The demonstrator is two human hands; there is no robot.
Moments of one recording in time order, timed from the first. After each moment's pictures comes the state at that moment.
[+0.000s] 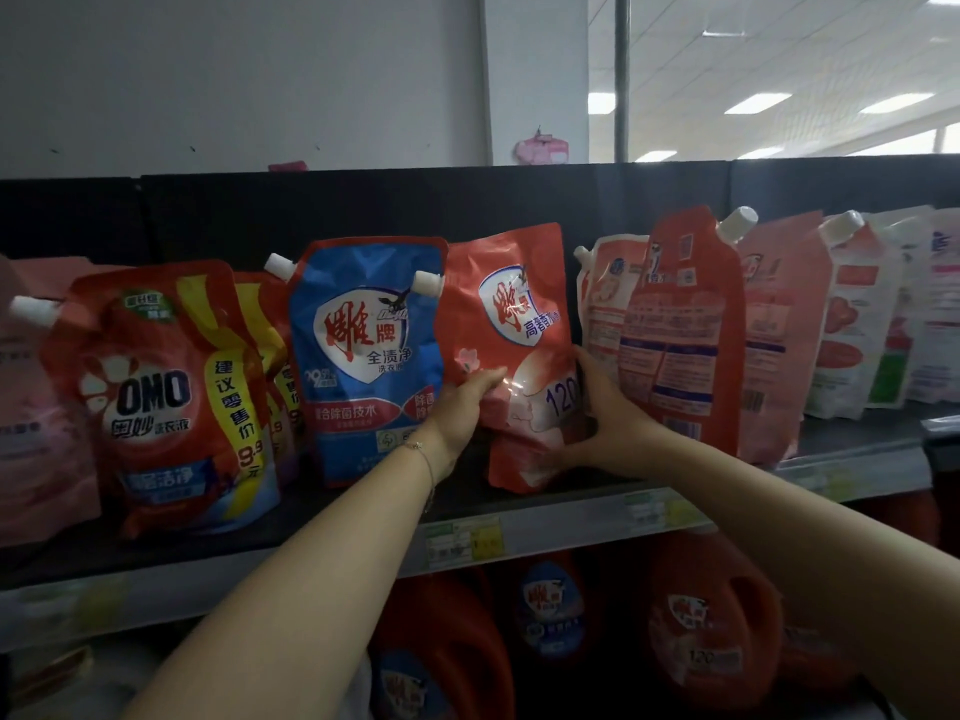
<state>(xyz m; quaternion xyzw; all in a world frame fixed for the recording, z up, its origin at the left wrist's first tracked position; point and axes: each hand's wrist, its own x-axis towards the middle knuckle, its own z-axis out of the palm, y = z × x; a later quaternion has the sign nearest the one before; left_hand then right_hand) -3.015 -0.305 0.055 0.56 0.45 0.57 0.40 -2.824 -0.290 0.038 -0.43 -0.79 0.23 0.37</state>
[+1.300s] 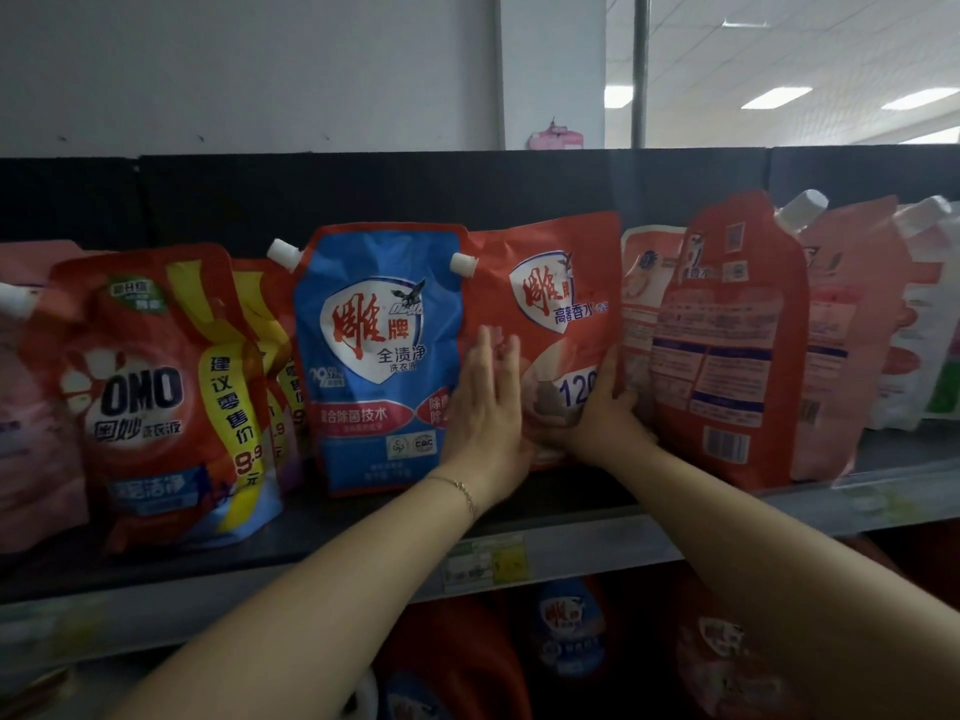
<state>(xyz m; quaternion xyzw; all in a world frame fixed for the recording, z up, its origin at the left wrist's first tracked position) -3.015 -0.299 0.032 0.74 0.56 0.33 -0.16 -2.874 -0.251 0.036 -0.66 -0.66 0.15 0.33</state>
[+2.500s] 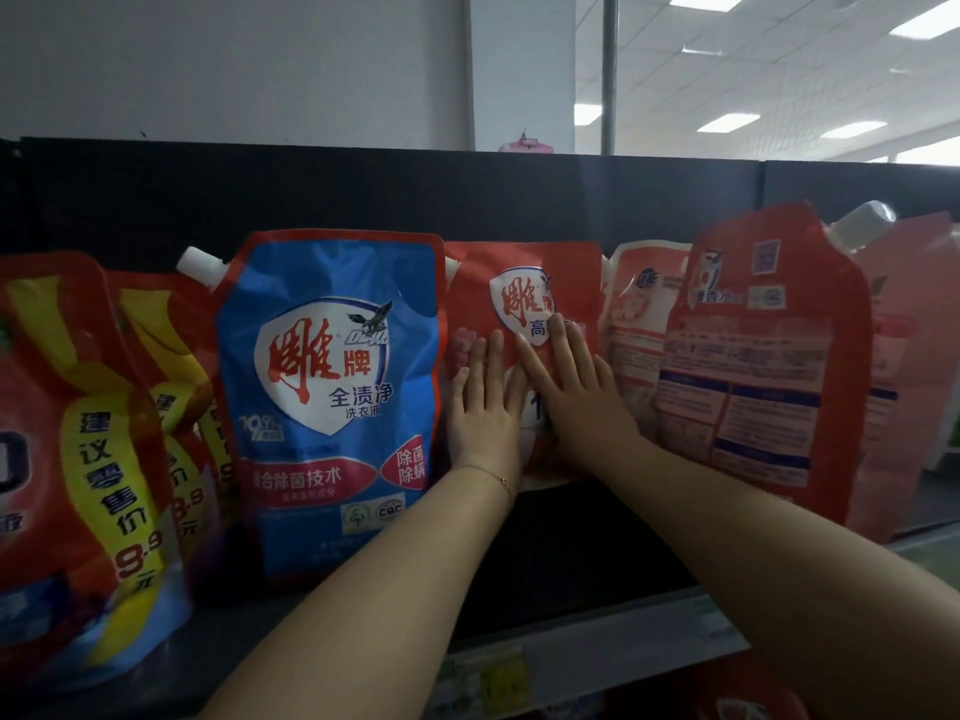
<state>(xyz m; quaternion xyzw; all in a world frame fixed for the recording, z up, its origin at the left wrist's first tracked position) -2.999 -0.197 0.047 0.68 0.66 0.13 -0.31 -2.874 -0.166 0.050 -0.51 -0.78 -0.27 0.24</state>
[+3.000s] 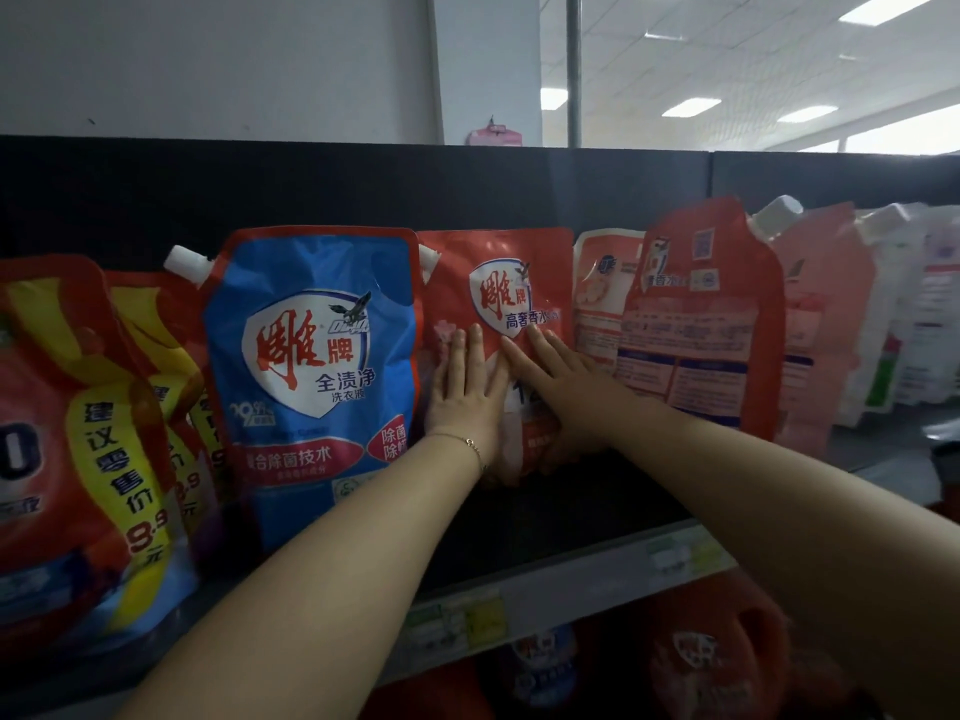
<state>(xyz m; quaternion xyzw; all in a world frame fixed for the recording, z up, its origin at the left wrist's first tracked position) -3.002 -0.226 0.059 0.74 0.62 0.10 -0.23 -2.846 -0.210 0.073 -0.51 -0.84 -0.18 0.09</state>
